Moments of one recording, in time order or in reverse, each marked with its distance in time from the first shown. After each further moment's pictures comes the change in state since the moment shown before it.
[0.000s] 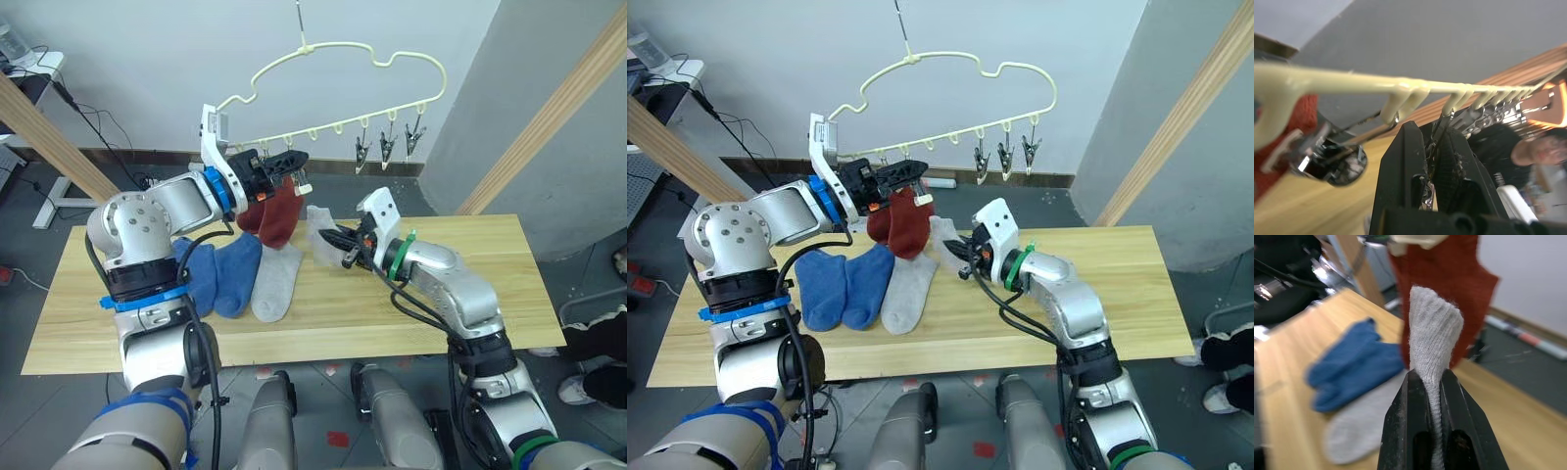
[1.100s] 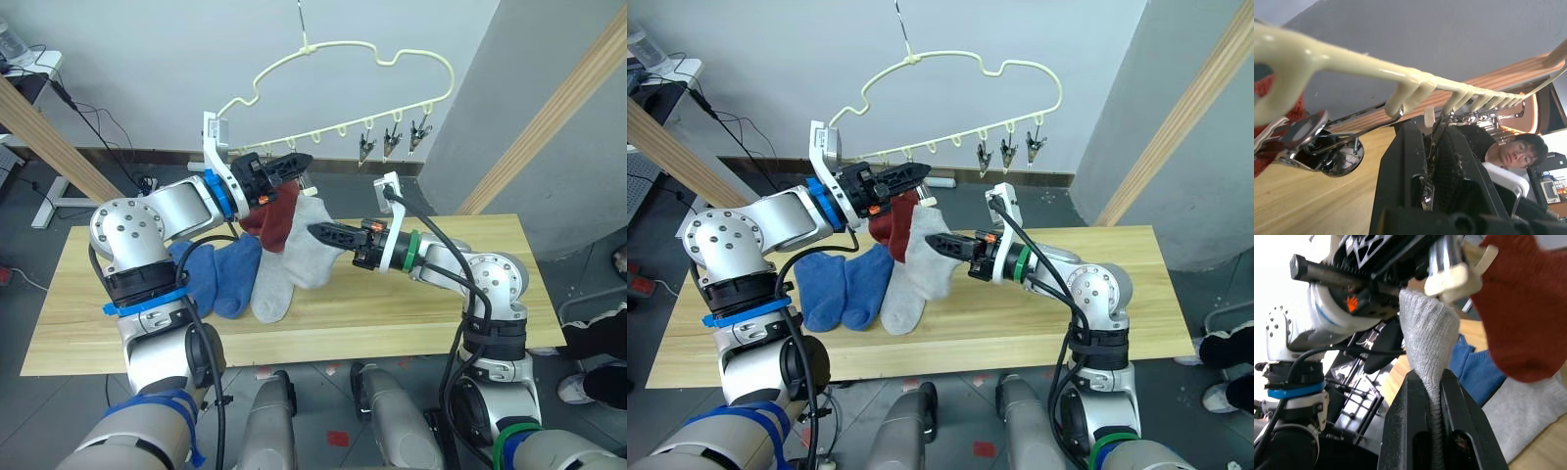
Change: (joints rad) left arm 0.017 -0.019 0.055 -0.010 -0.157 0.057 0.128; right arm -0.099 0.100 -0.274 0.000 0.486 0.484 -0.193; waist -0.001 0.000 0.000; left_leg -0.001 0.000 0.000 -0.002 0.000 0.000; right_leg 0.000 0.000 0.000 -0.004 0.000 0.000
